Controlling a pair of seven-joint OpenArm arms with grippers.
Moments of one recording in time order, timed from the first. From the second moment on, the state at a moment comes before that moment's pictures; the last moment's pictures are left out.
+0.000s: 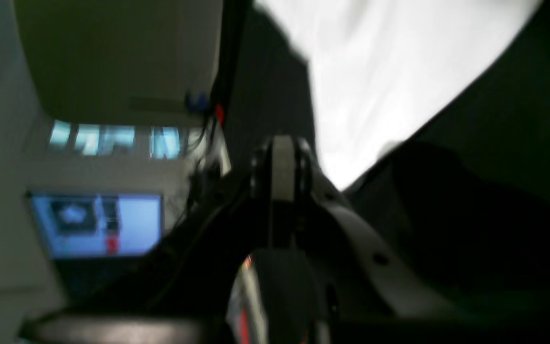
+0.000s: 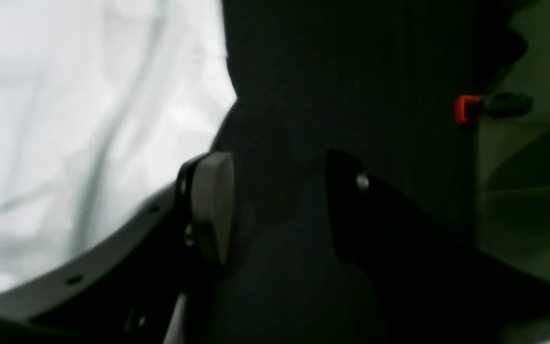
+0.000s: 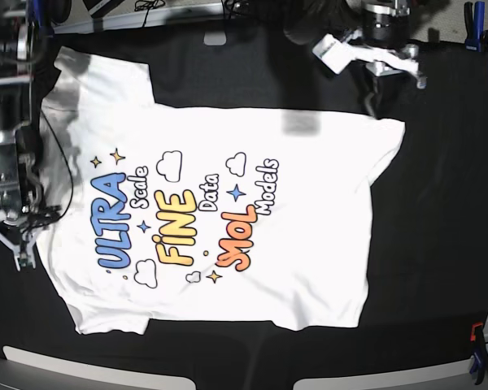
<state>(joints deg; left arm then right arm) 27.1 -34.0 48.5 112.1 60.8 24.1 49.6 20.2 34.3 -6.7 58.2 -2.3 2.8 -37.2</state>
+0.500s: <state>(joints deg) 17.4 -43.0 48.4 112.0 47.6 11.4 49.0 -0.5 38.4 -7.0 88.1 -1.8 3.0 -40.9</state>
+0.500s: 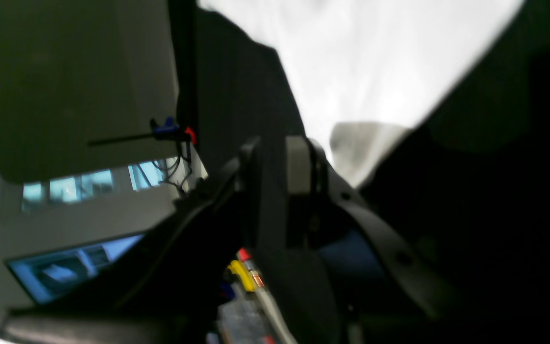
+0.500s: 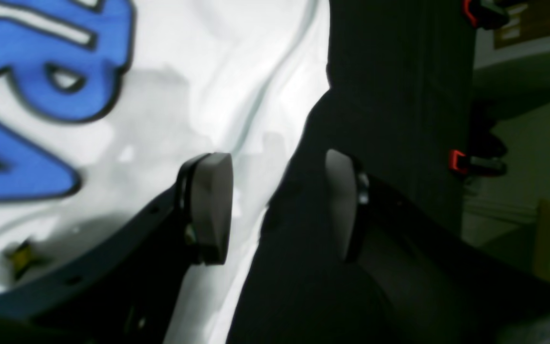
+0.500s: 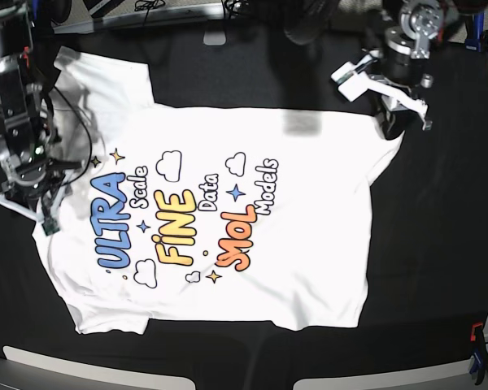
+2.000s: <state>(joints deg) 13.7 -44.1 48.7 96.0 34.9 16.5 28.0 -25.3 38.8 -6.9 124.4 -7.7 2.9 -53.4</state>
